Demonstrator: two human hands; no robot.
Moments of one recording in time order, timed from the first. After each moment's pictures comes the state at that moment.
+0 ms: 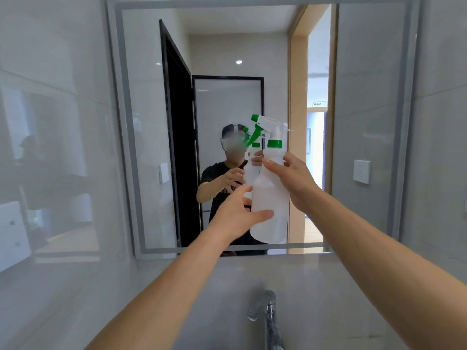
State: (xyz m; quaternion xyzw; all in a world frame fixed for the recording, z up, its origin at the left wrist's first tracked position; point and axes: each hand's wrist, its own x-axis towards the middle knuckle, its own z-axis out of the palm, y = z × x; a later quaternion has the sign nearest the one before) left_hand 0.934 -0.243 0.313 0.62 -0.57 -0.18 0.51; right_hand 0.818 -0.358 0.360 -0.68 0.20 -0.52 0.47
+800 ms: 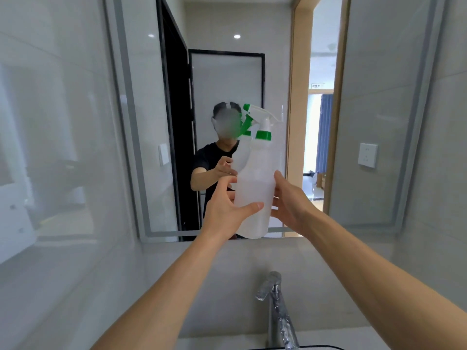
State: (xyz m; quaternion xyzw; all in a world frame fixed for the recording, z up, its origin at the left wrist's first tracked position) left_hand 0.979 -0.236 0.274 0.61 -0.52 -0.12 0.59; right_hand 0.850 -0.334 0.293 -0.61 0.24 -0.40 0.64
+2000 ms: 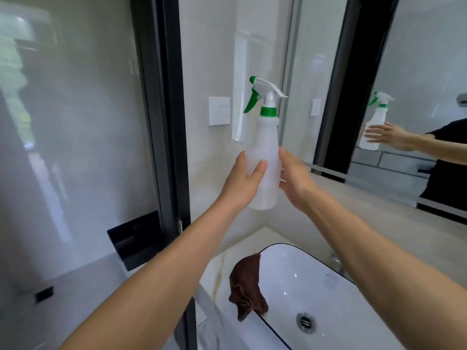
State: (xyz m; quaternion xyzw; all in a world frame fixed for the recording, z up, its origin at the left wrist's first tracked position) left_hand 0.773 -0.015 0.225 0.76 -0.22 0.08 0.61; right_hand 0.761 -0.145 0.244 -0.72 0.00 -0.15 0.68
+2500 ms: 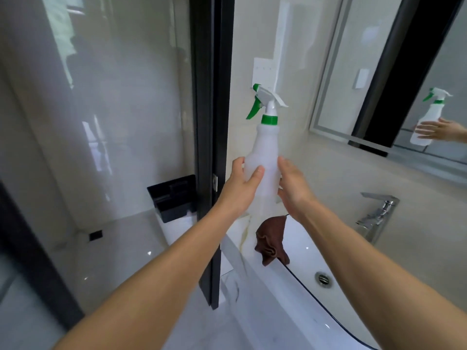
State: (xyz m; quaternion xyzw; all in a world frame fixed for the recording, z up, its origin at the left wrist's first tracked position) left_hand 0.692 0.071 0.135 0.77 -0.11 0.06 0.63; right_hand 0.706 -0.062 0.146 -0.72 0.01 -0.08 0.69
